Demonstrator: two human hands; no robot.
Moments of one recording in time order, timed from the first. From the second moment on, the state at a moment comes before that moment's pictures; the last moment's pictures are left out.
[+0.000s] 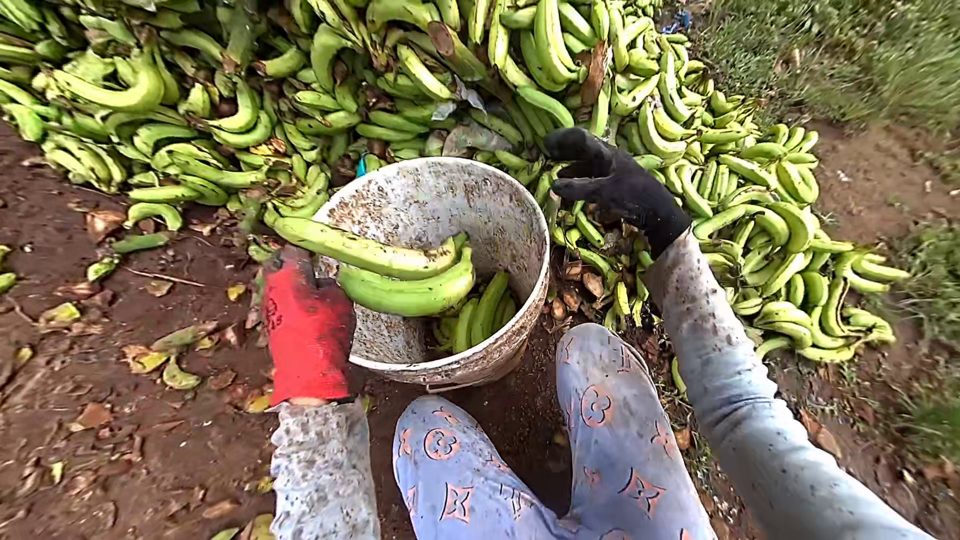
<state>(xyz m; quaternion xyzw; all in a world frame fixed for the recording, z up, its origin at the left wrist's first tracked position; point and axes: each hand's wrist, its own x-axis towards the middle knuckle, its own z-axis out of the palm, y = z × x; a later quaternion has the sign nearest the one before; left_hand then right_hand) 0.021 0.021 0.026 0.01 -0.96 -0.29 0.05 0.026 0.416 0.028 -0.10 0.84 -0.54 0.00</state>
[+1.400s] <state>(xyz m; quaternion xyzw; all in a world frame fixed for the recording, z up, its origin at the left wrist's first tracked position) 0.015 0.004 0.014 0.03 -0.97 -0.23 0.05 0.027 0.474 -0.265 0.20 0.95 -0.19 0.17</state>
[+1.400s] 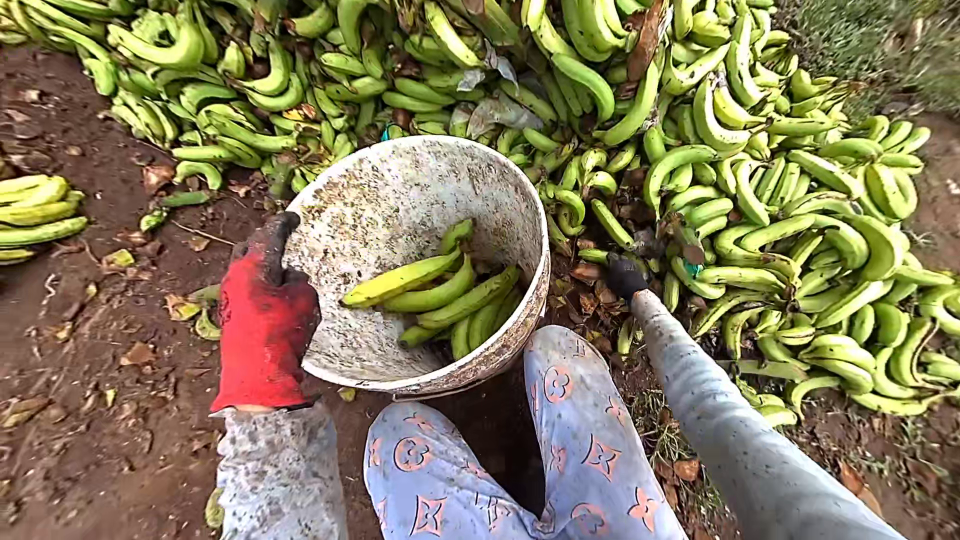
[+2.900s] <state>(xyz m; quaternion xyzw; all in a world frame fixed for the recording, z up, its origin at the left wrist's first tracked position) -0.113 0.070 0.037 -0.07 -0.99 -0.06 -0.06 0.062 0.466 0.039 -0.03 0.71 -0.53 -0.46</state>
